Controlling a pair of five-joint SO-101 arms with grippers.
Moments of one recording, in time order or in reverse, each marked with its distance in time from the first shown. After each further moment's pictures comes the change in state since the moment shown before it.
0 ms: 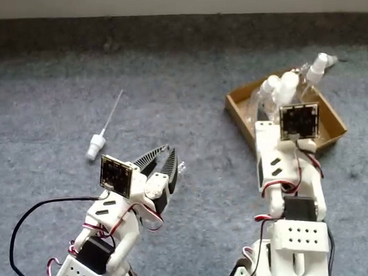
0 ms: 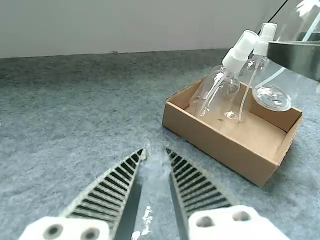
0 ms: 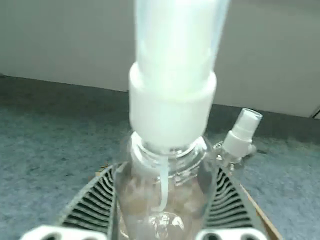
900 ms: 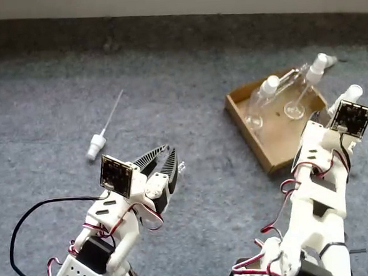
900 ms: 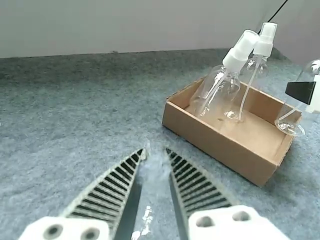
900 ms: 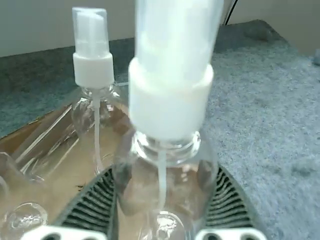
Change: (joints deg) left arm 0.1 0.0 0.1 0.0 0.0; right arm 19.8 40.0 -1.7 -29.7 -6.2
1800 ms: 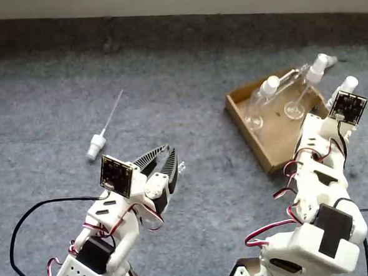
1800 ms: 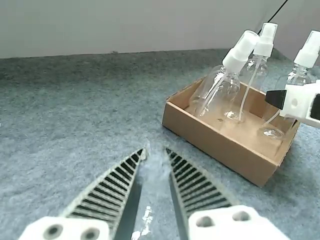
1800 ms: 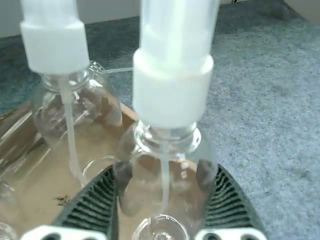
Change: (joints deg) left arm 0.0 0.0 0.0 0.0 -0.1; right arm 0.0 26.0 -12.0 -10.7 -0.7
